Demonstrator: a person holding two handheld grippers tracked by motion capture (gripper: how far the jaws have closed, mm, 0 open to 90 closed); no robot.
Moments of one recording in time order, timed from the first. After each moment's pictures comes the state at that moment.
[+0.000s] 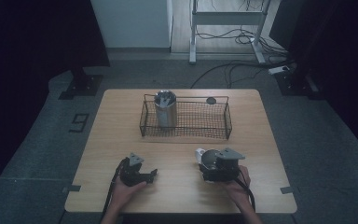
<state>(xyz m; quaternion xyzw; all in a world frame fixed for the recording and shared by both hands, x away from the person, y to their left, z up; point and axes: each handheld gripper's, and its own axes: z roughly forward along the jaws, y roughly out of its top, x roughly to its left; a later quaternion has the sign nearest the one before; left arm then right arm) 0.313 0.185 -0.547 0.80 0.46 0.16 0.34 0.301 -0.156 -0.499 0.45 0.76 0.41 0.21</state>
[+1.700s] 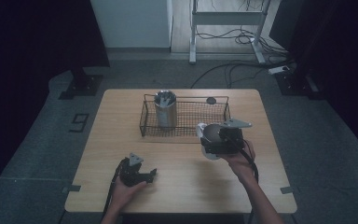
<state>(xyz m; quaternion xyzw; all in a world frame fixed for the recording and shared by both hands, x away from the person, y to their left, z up) 0.312 0.187 -0.547 0.80 0.47 0.16 0.34 0.346 -0.158 -0.409 0.46 0.75 0.42 0.21</state>
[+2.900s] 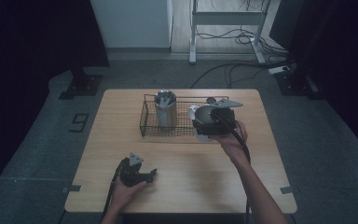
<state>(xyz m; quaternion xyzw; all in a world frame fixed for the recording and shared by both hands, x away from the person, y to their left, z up) 0.312 0.186 -0.547 0.80 0.47 0.16 0.34 0.386 -0.133 -0.370 0.43 0.76 0.44 0.22</state>
